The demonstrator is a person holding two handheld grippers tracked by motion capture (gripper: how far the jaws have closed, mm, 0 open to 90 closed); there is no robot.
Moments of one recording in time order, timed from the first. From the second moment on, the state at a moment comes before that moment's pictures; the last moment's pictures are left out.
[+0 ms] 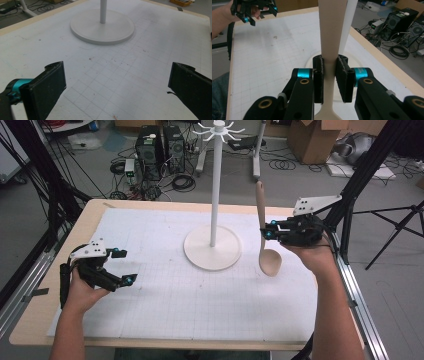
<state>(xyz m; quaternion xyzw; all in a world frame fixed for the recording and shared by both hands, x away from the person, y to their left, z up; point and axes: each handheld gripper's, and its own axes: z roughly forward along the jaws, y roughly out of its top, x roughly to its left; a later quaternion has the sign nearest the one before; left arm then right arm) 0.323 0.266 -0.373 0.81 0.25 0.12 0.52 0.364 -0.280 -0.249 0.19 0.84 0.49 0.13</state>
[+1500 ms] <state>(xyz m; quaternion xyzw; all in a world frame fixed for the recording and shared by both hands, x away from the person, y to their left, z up) 0.325 0.267 -0.376 0.81 0.25 0.11 0.52 0.424 -0.250 -0.172 0.18 0.86 0.46 0.13</state>
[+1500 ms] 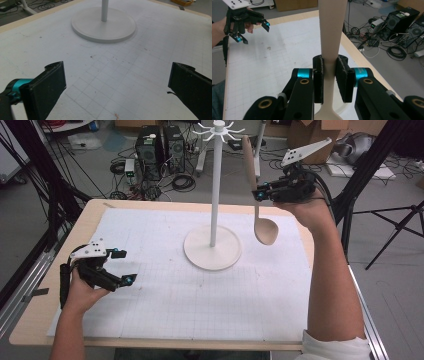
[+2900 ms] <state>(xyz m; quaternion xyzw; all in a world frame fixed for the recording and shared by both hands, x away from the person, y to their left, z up) 0.324 0.270 -0.376 0.81 0.26 0.12 0.52 0.437 -0.246 -0.174 0.20 0.86 0.46 0.12</state>
